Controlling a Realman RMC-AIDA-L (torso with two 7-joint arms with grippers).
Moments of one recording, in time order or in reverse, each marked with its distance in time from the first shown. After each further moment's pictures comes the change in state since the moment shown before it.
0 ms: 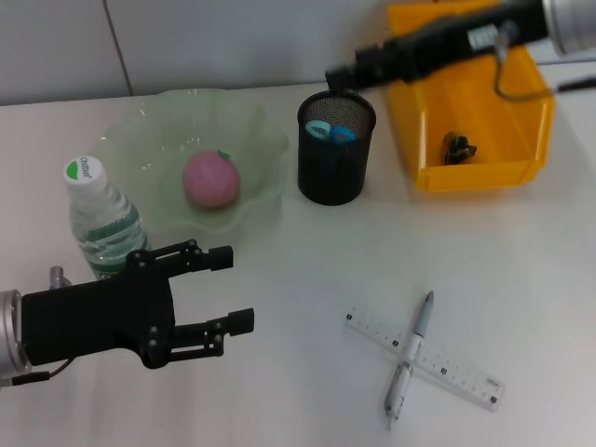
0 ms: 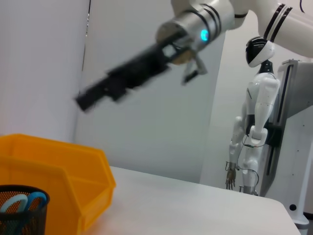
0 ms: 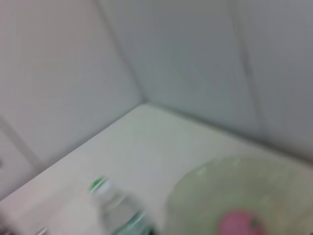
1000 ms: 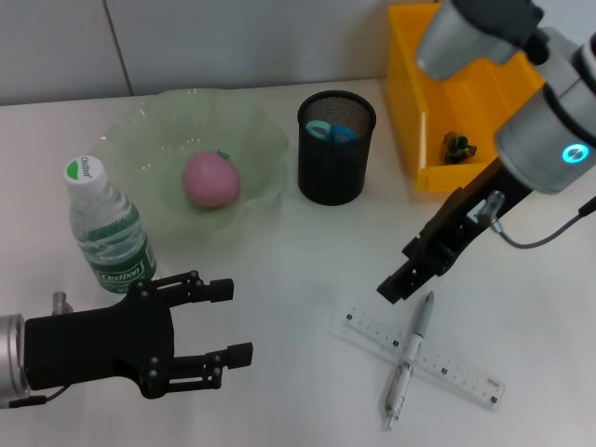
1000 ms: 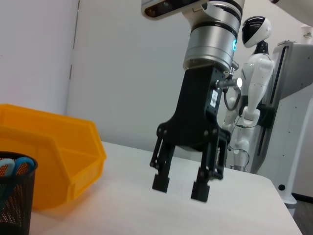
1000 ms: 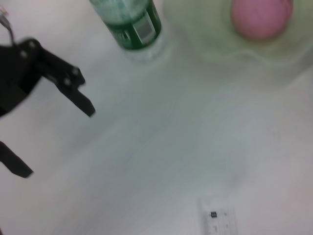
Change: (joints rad) left arm 0.014 -0.003 -0.008 -0.002 0.076 -0.002 -0.001; right arm 0.049 0.074 -0.300 -0.110 -0.442 -0.273 0.226
